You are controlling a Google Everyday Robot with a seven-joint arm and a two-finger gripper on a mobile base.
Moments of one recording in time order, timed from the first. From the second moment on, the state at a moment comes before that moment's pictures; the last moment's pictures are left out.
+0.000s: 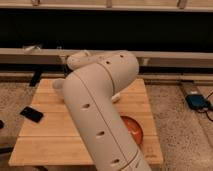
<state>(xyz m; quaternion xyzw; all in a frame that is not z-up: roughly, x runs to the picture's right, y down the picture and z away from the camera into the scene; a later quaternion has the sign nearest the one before) -0.150 -0.013 0.944 -0.22 0.13 0.64 0.73</state>
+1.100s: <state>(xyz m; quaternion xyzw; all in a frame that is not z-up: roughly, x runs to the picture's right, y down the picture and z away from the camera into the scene) -0.151 -0.013 0.957 -0.21 0.13 0.64 0.73</state>
